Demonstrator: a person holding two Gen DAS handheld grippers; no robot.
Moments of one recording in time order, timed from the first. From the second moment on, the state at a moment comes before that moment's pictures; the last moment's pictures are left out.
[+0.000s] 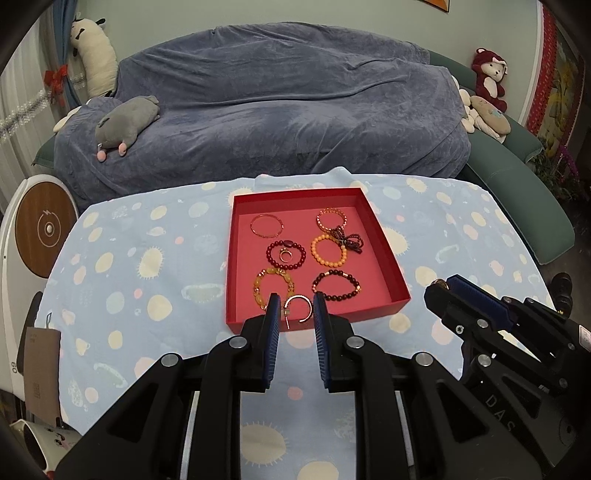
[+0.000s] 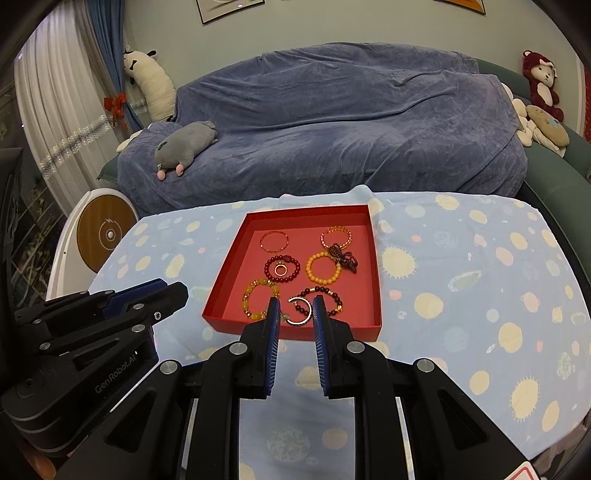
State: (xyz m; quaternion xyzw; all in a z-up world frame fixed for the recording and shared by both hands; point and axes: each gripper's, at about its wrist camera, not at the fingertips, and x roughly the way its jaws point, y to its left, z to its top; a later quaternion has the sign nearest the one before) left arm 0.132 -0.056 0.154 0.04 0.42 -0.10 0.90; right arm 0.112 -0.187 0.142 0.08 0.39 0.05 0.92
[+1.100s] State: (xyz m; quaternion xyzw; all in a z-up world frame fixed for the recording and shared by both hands) left arm 0.295 -0.066 0.028 0.05 0.50 -0.07 0.86; right arm 0.282 -0.201 0.021 0.08 0.47 0.03 0.88
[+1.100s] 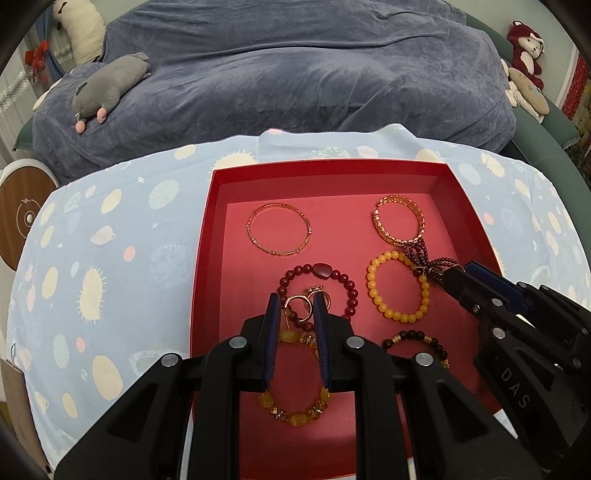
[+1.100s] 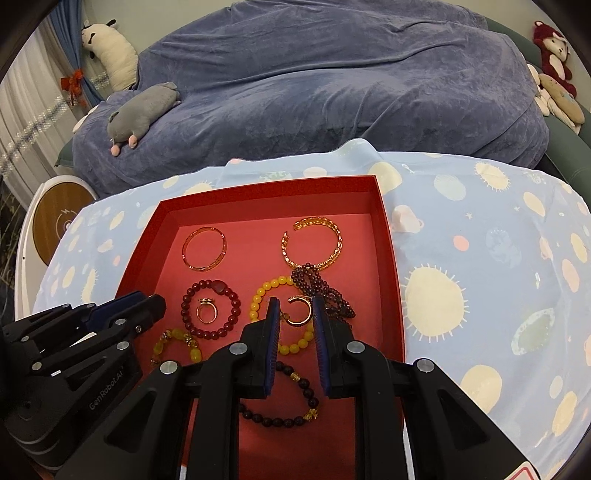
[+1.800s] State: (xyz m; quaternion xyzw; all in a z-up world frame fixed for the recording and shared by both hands) left arm 0.308 -0.061 0.013 0.04 0.51 -0.07 0.85; right arm 0.293 -0.193 0.003 0.07 0.48 0.02 0.87
